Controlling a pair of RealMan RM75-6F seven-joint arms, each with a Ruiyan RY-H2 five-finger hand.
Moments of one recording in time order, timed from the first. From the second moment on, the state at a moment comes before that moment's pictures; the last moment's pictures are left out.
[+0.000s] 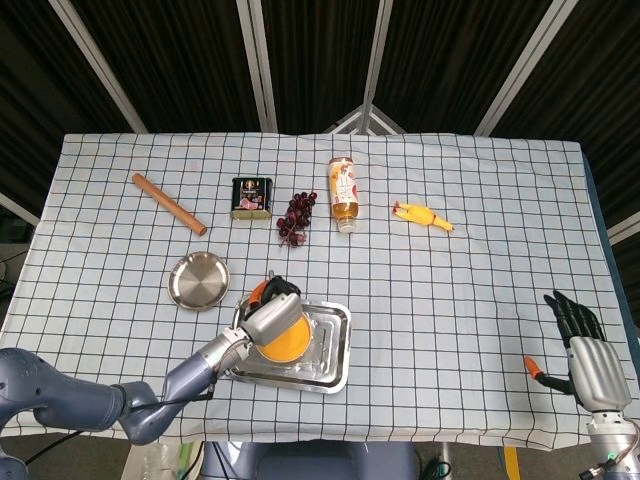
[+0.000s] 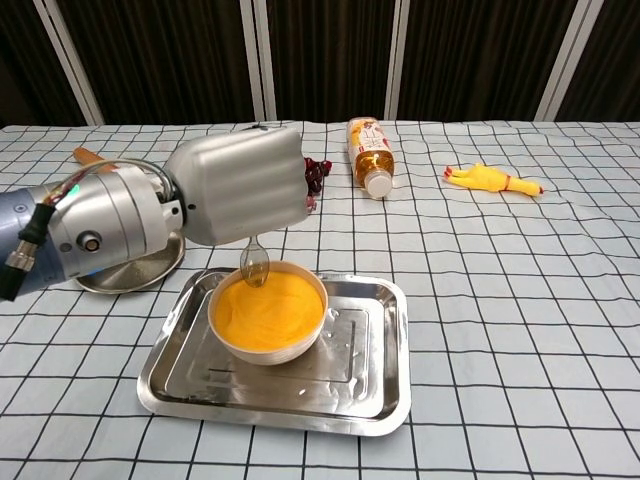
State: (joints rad) left arm -1.11 -1.61 0.17 -1.60 1.20 1.21 1.75; right arm 0.07 -1.08 0.04 -1.71 -1.46 1.41 0.15
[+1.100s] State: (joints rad) left arm -1.05 -1.65 0.09 -1.64 1.27 1.17 1.72; right arm 0.07 -1.08 0.05 -1.70 -1.46 1.41 0.16
